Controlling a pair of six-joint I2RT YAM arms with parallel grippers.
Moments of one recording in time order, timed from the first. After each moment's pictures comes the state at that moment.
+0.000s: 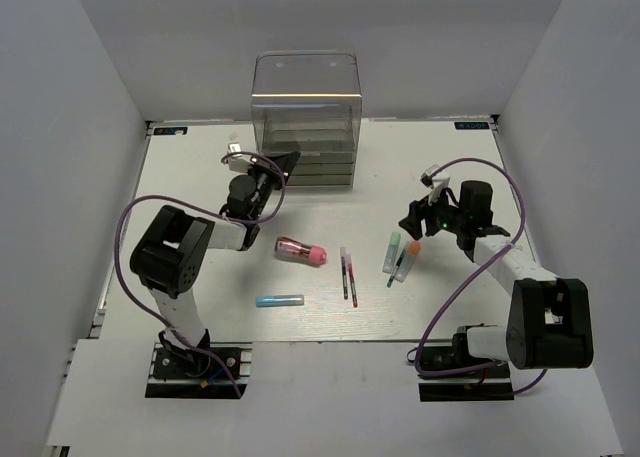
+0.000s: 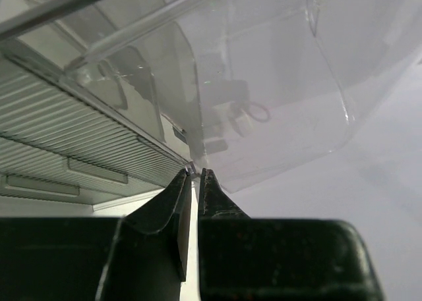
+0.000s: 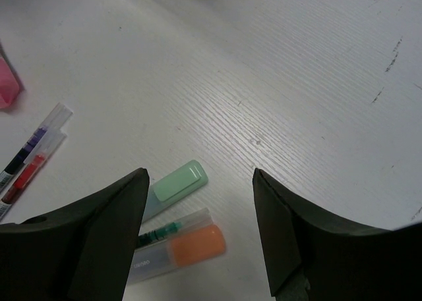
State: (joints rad) left arm -0.40 1.83 0.78 1.17 -0.02 -1.23; right arm 0.06 1.30 0.62 0.08 -0.63 -0.29
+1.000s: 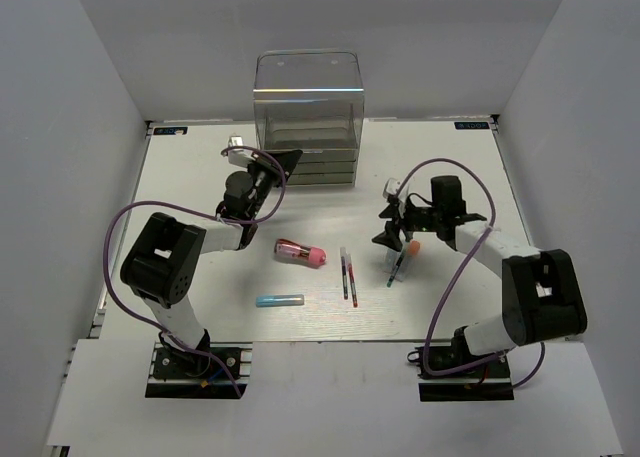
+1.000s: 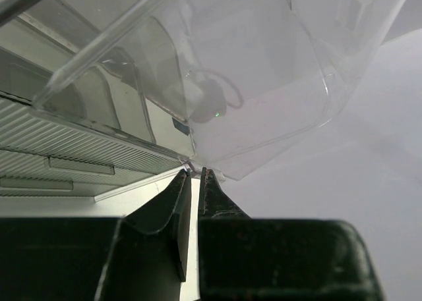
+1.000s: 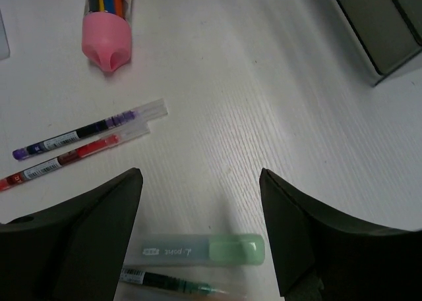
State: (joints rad) left arm -0.41 1.74 0.78 1.10 0.04 -1.12; right arm 0.20 1.42 0.70 -0.01 -0.91 -0.65
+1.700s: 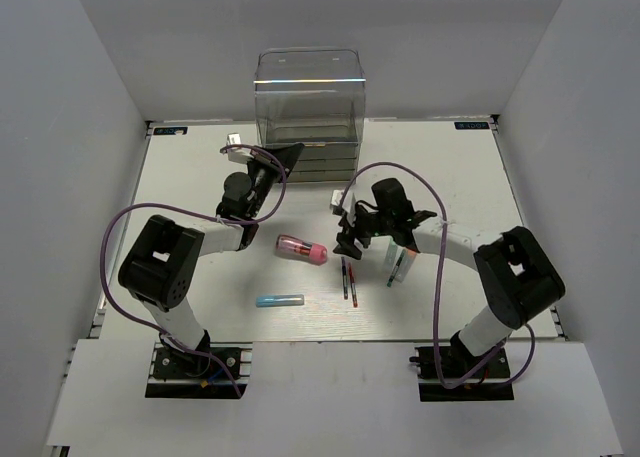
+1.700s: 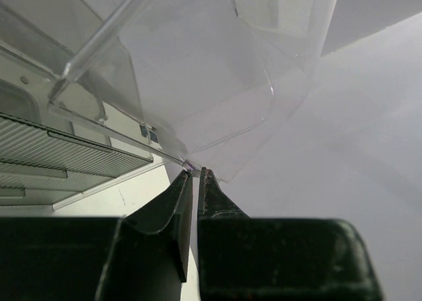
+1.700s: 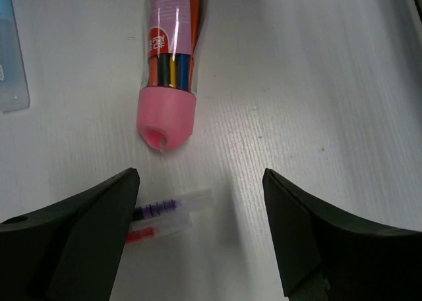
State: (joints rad) left arm -0.42 1.71 0.78 1.17 0.03 -1.17; right arm 0.58 1.58 0.84 0.05 -0.66 -0.55
